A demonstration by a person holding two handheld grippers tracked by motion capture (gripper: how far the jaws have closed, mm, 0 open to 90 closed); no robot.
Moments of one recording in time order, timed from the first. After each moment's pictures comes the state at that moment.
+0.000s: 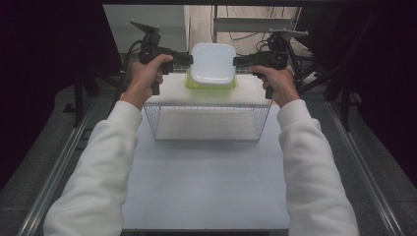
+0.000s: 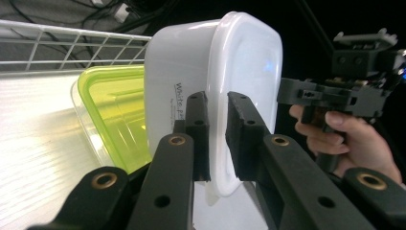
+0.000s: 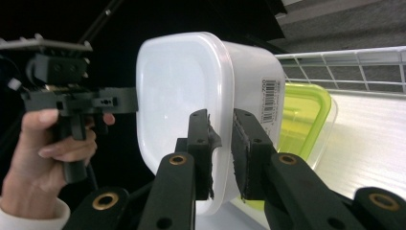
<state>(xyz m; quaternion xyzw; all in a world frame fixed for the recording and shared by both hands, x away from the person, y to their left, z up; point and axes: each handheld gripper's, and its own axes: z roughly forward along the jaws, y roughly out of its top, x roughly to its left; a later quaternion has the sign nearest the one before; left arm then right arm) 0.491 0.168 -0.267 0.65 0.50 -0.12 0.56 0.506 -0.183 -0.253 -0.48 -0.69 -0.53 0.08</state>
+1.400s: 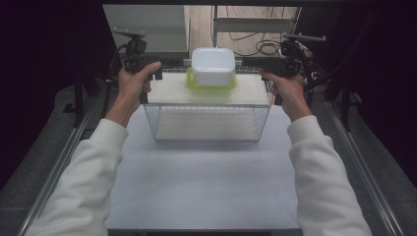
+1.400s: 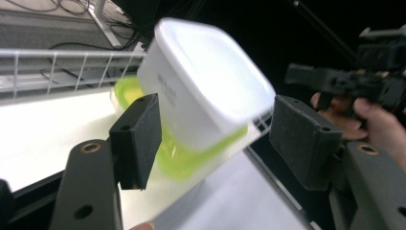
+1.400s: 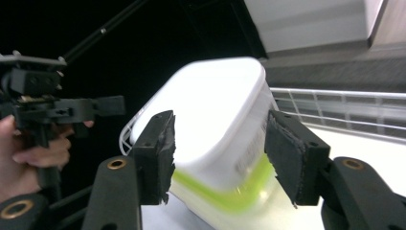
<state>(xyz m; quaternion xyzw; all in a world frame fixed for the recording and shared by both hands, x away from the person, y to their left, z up) 0.445 0.190 -0.270 0.67 0.46 -0.01 0.58 0.470 -0.209 -0.250 -0.43 -0.70 -0.58 -0.03</state>
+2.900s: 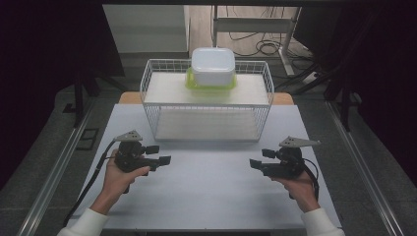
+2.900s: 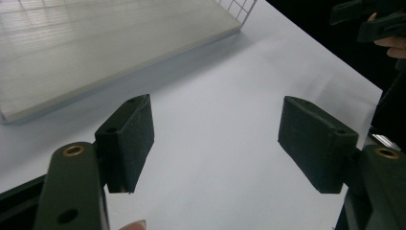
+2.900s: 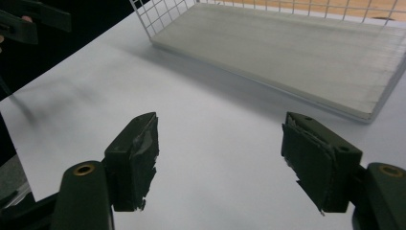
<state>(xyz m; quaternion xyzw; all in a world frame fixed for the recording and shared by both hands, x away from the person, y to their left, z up) 0.294 0.200 -0.441 0.77 0.42 0.04 0.48 0.316 -0.255 -0.429 -0.38 -0.79 -0.47 -0.08</state>
